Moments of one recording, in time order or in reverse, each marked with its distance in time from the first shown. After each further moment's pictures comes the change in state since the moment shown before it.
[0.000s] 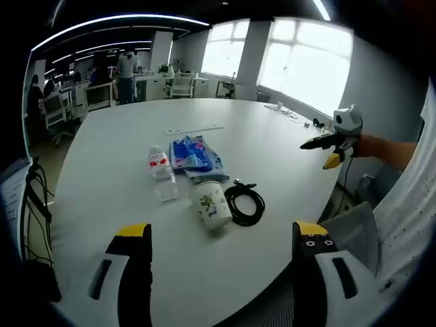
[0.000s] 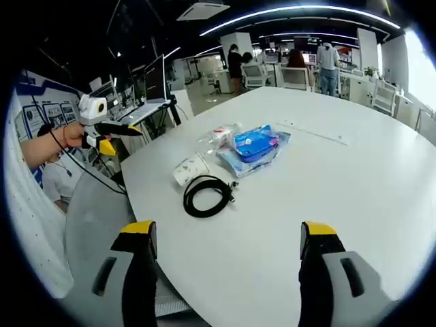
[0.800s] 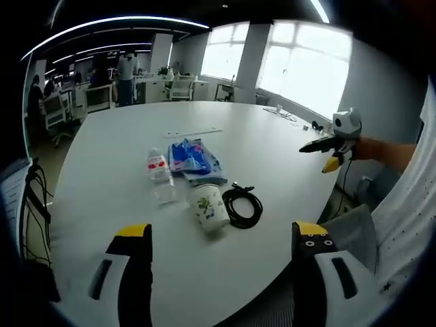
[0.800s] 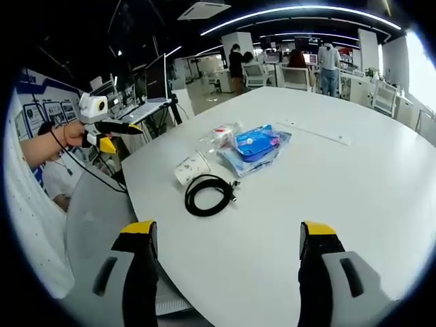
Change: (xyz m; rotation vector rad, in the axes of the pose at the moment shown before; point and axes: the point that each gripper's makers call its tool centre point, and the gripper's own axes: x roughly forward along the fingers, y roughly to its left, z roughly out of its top) left arm 0.000 -0.004 0.004 -0.004 -0.020 -0.006; right arm -0.002 0.002 -0.002 -0.006 0.002 0.001
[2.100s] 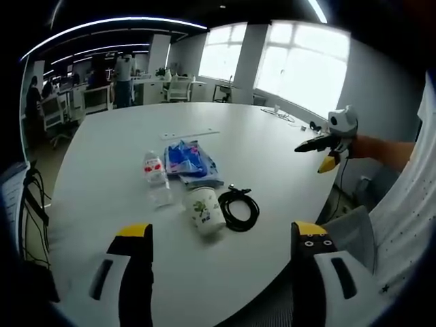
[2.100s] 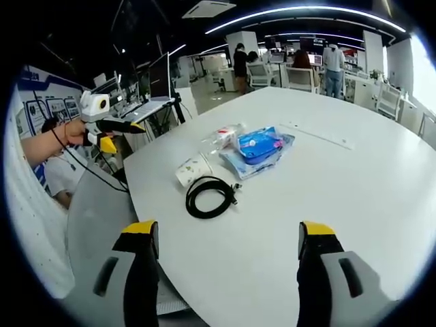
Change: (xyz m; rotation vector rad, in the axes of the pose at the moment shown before) left arm 0.003 -0.004 0.006 0.005 -0.004 -0.011; right arm 0.005 -0.002 0.009 -0.021 0.009 0.020
